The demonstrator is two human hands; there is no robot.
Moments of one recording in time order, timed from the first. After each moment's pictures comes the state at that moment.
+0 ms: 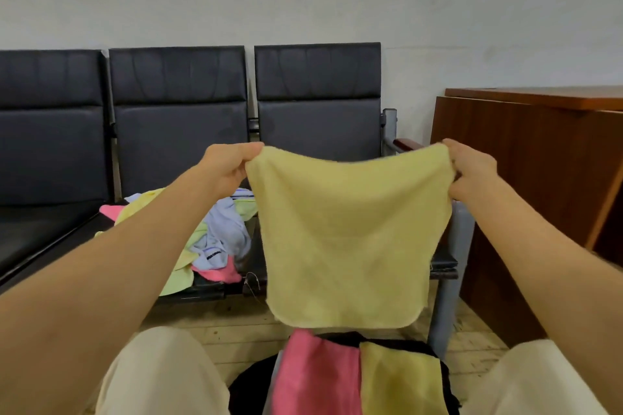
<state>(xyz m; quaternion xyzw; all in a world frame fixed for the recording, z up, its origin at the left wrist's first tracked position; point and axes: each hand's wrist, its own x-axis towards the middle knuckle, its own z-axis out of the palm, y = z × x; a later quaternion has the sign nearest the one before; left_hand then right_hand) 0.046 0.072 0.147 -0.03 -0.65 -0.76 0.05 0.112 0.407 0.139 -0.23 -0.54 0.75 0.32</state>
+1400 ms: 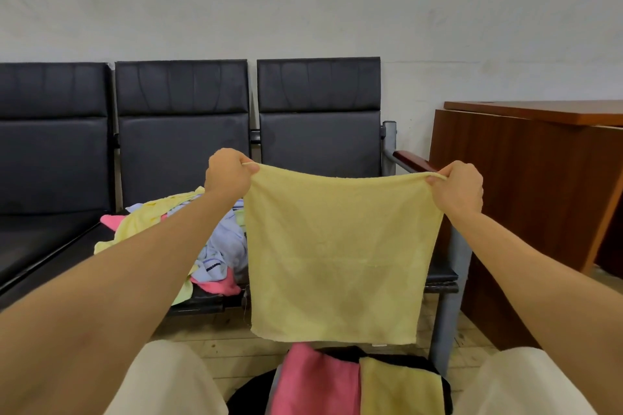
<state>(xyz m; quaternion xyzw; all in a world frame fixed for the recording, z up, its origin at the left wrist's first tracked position) 0.036 0.074 0.143 -0.02 -0.88 -0.39 0.26 0.105 0.405 0.119 -0.24 -0.83 0.34 0.37</state>
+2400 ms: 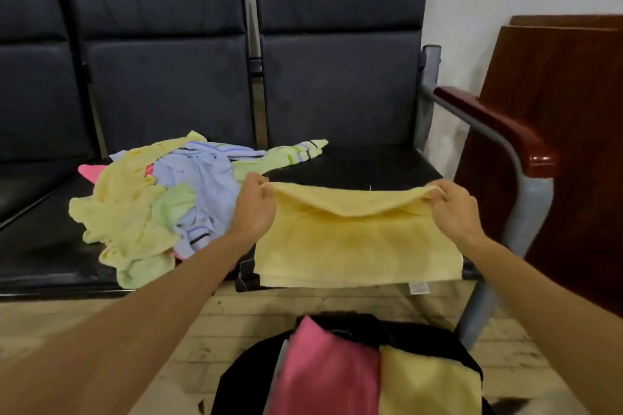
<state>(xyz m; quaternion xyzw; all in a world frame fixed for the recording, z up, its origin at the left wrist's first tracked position) -0.049 0.105 -0.018 -0.02 -0.86 -0.49 0.14 -0.004 0.412 -0.026 -0.12 -0.89 0.37 0.25</state>
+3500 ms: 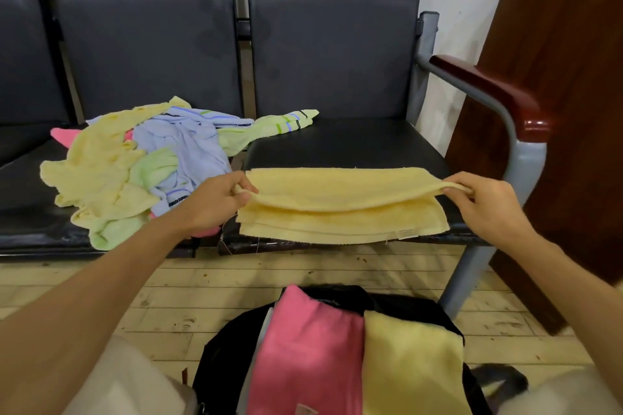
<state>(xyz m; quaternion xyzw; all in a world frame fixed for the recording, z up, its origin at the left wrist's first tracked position) -0.015 0.055 -0.043 -0.17 -0.93 -0.34 0.00 0.053 0.459 -0.050 0.05 -0.94 0.21 0.26</state>
